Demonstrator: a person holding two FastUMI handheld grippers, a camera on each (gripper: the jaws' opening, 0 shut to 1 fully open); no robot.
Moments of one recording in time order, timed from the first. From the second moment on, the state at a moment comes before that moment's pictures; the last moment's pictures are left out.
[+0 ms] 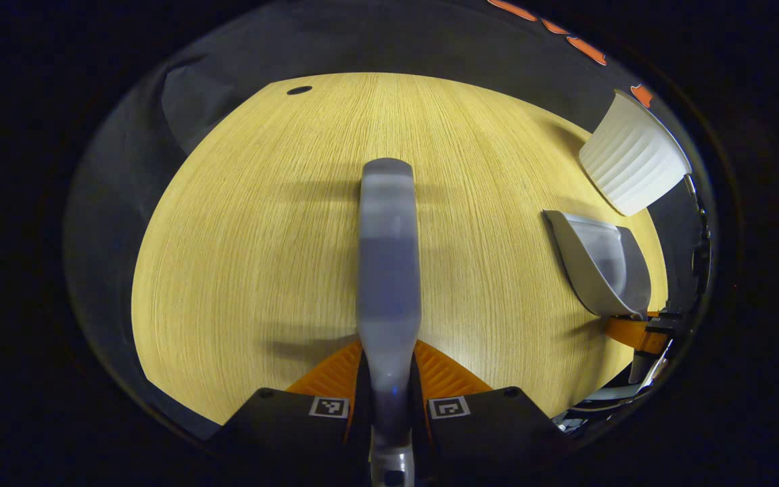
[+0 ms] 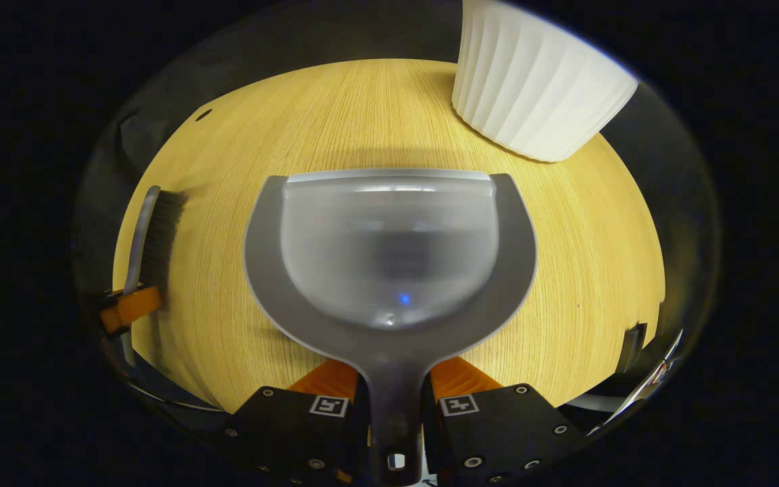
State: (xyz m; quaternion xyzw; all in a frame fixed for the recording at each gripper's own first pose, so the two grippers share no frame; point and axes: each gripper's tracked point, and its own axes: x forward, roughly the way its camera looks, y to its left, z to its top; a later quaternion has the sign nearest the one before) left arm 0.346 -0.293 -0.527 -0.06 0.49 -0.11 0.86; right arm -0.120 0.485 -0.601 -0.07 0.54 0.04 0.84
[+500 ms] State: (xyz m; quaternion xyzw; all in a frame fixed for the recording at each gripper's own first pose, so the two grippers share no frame) left arm 0.328 -0.280 -0.514 -0.06 0.47 -0.09 0.88; right arm -0.116 0.481 -0.600 -0.08 0.52 0.03 0.85
